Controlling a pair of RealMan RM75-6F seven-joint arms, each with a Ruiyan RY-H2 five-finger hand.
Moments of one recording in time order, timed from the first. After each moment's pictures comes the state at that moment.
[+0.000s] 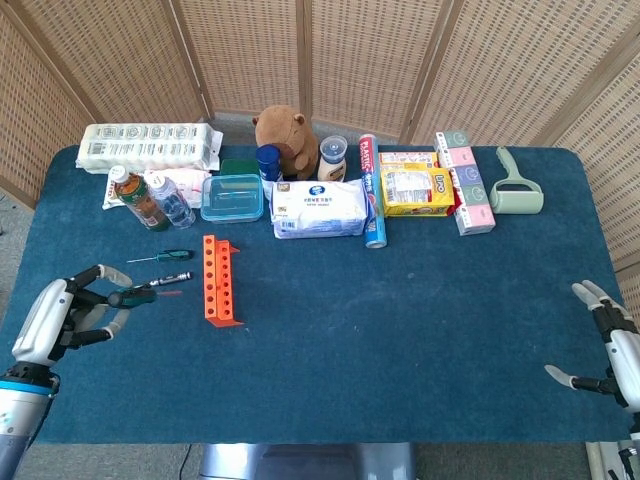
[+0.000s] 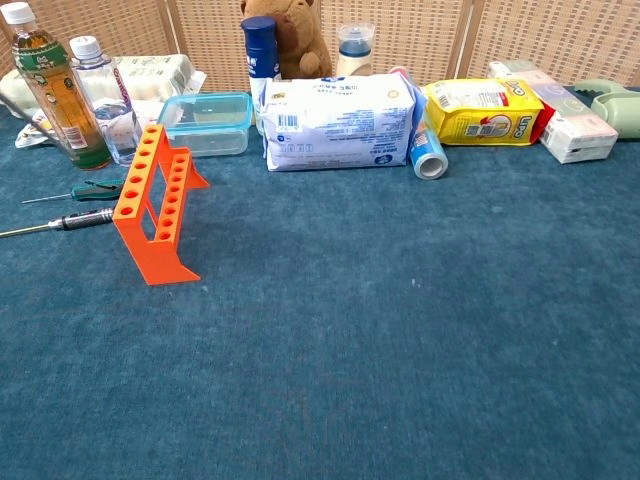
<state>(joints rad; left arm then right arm) -0.21 -0.80 -0.21 -2.34 1.27 1.26 -0.24 0.07 -0.83 0.05 -1.84 -1.47 1.39 0.39</state>
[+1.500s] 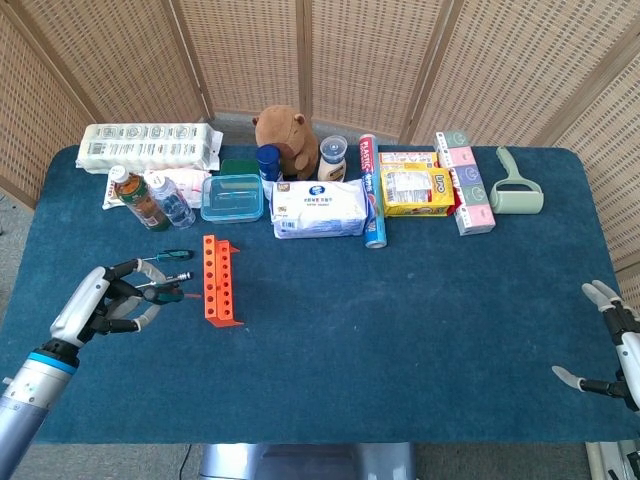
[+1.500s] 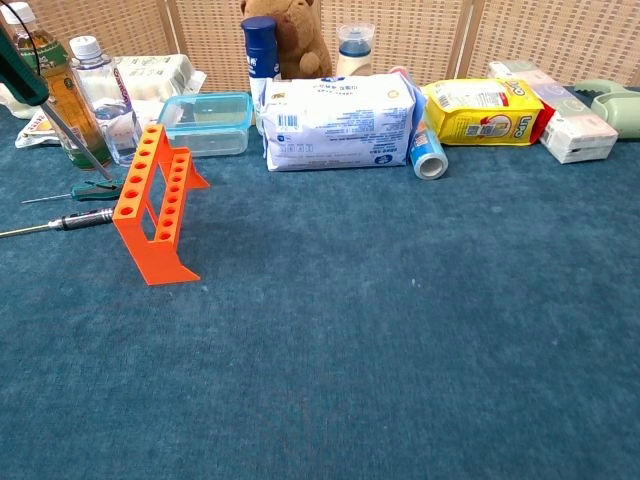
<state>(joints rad) -0.36 -0.84 -0.21 -2.20 1.23 1.10 -0.43 0.05 -0.81 0.04 -1.84 -1.49 1.42 0.42</state>
